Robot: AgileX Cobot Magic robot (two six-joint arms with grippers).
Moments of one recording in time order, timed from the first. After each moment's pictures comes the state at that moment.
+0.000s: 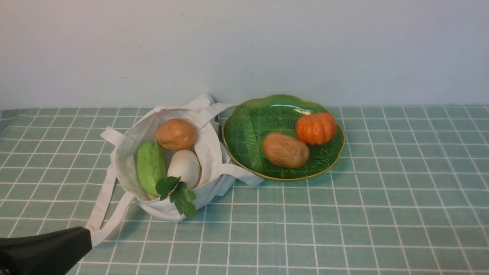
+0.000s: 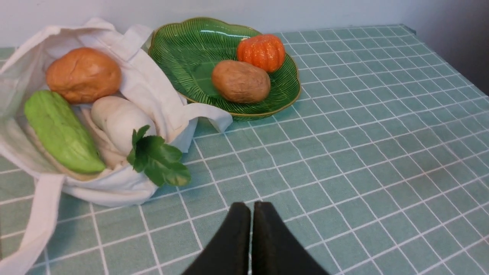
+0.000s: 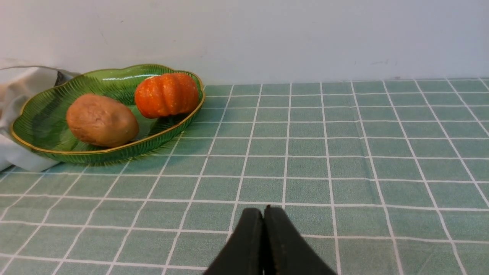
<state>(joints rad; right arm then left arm) 0.09 -0.01 0.03 -0.01 0.36 0.10 -0.46 0.39 -0.48 -0.27 0.56 -0.03</state>
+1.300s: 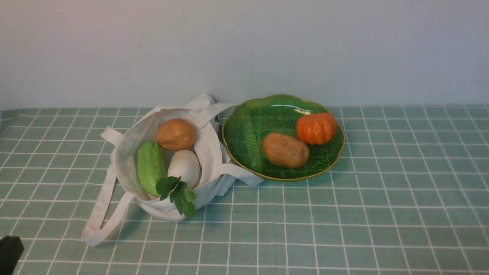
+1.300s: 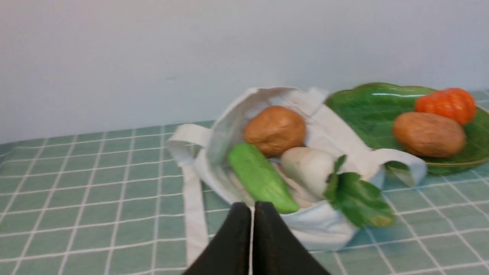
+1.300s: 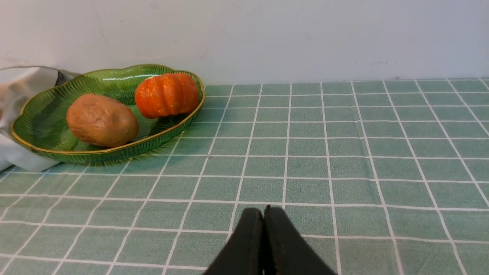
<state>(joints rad) 0.09 -0.01 0.03 -0.01 0.36 0.10 -0.11 0.03 -0.11 -0.04 0.31 0.02</state>
